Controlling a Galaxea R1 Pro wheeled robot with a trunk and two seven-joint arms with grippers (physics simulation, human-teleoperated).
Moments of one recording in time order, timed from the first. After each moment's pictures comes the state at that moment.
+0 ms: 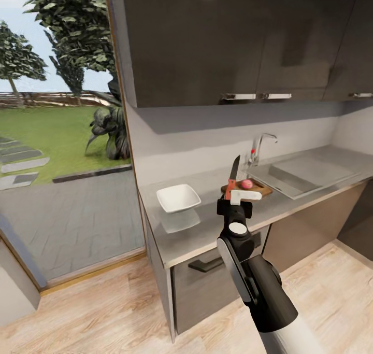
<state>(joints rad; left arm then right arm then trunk) -0.16 -0.03 -0.06 0.08 -0.09 -0.37 0.18 -0.57 0.14 0.36 -1.54 -0.12 0.60 -0.69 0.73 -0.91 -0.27</state>
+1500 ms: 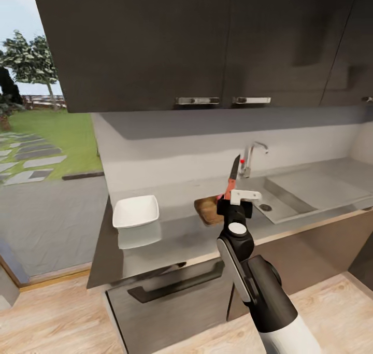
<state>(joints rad) -0.16 -0.04 -0.06 0.08 -0.08 -0.36 0.23 -0.57 0.14 0.37 -1.54 -0.11 0.61 -0.69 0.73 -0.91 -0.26</state>
